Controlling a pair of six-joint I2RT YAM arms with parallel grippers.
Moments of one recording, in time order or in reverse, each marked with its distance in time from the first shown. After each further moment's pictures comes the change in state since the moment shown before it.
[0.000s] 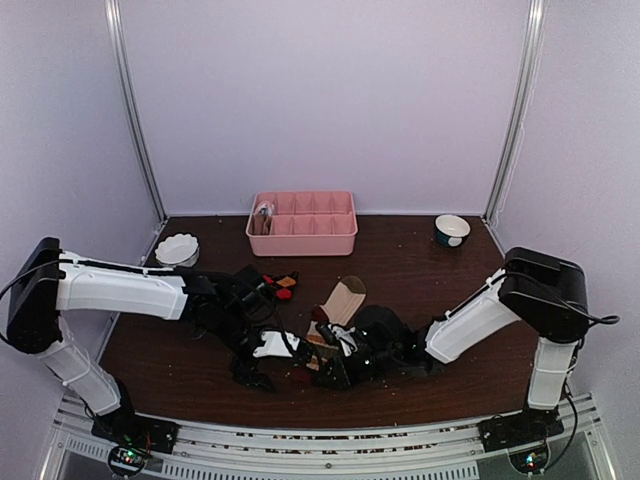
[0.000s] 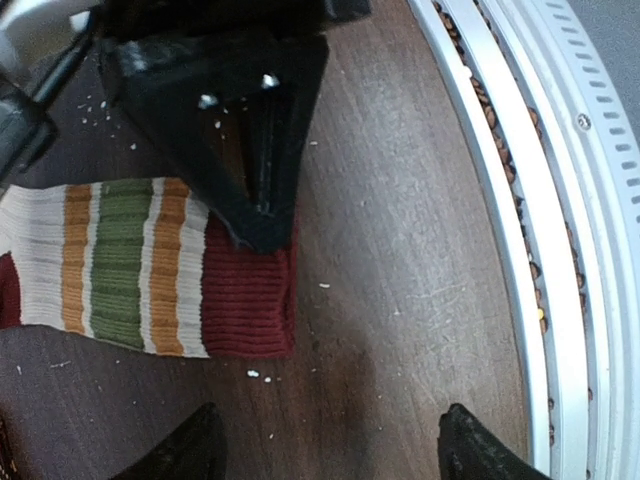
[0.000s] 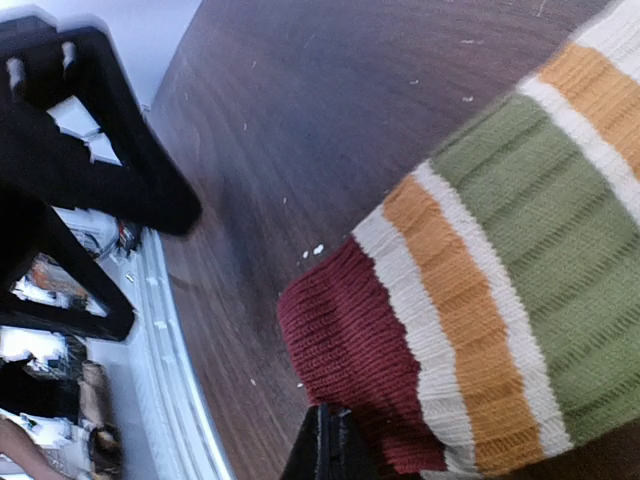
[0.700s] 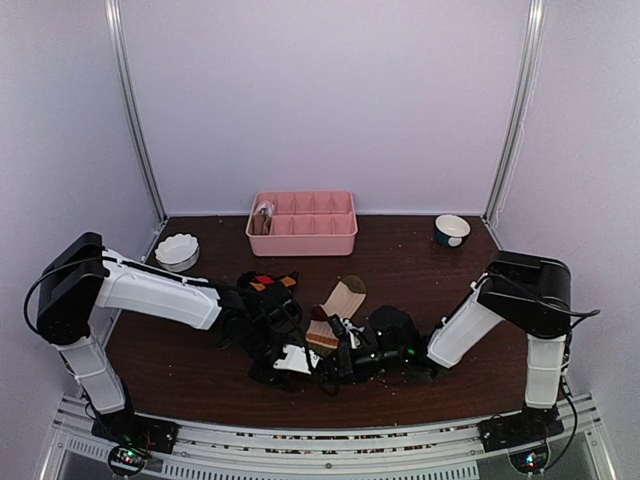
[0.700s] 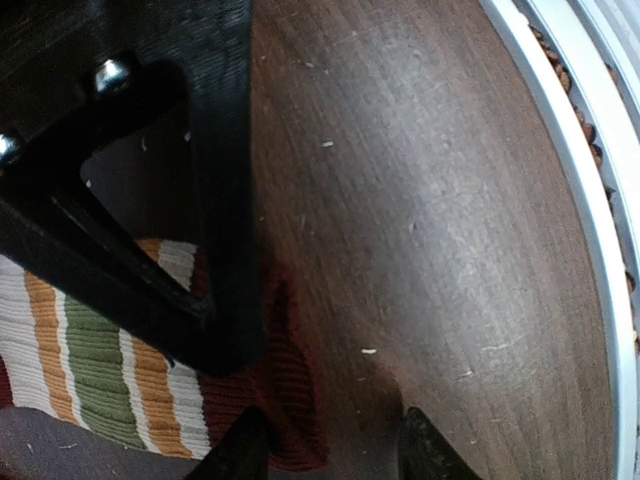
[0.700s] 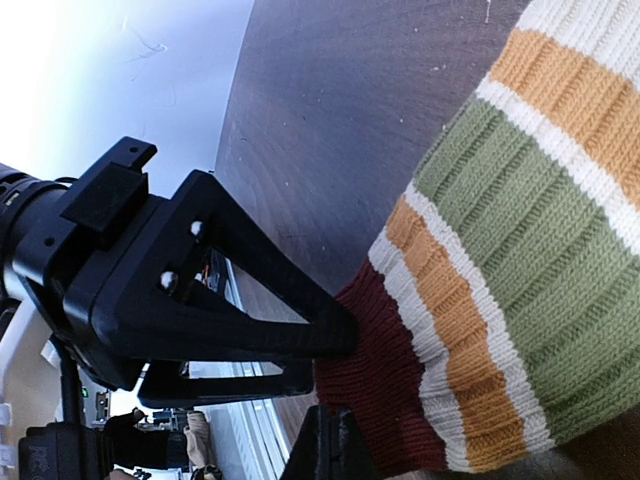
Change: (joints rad) left arm -0.071 0.195 0.058 0.109 -0.104 0.097; right arm -0.052 0.085 -0.090 0.395 -0.085 0.367
